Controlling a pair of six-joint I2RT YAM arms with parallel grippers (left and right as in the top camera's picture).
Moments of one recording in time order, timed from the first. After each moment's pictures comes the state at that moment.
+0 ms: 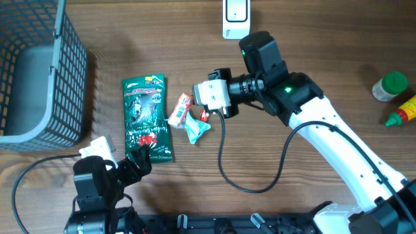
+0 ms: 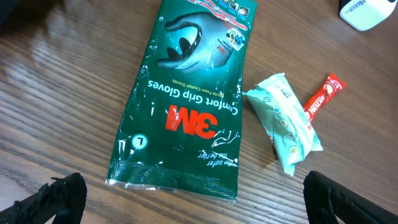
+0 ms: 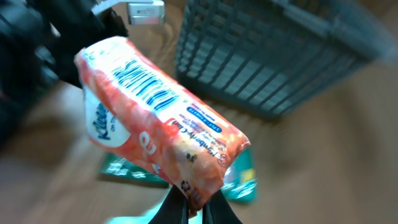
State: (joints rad) left arm 0.12 0.35 0.46 -0.90 0.16 -0.40; right arm 0.55 1.54 1.35 -0.59 -0.87 -1.00
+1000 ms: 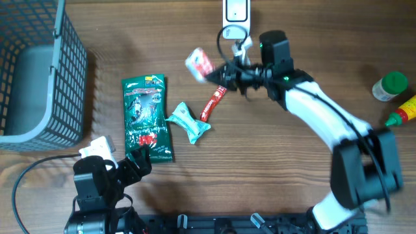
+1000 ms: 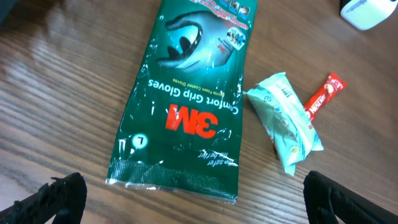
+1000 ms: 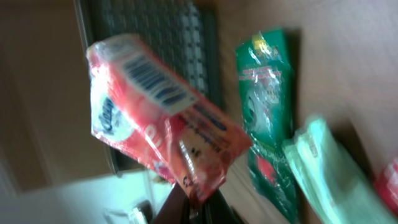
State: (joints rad) left arm 0.12 0.35 0.46 -0.90 0.16 -0.40; right arm 0.32 1.84 1.17 0.14 -0.99 1.12
